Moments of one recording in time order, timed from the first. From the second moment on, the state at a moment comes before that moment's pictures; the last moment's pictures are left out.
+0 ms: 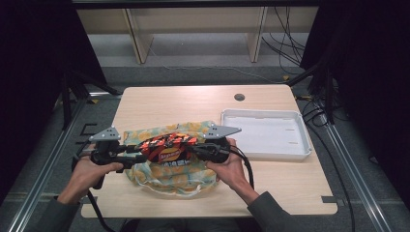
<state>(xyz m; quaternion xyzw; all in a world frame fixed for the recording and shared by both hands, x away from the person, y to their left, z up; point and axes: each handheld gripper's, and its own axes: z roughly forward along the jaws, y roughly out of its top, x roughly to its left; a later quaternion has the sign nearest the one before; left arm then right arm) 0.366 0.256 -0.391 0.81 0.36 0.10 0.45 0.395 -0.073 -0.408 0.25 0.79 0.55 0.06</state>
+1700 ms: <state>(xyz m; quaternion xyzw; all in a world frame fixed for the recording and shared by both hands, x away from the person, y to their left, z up) 0.326 0.278 -0.454 0.81 0.42 0.19 0.36 0.400 -0.117 -0.281 0.25 0.75 0.61 0.04</state>
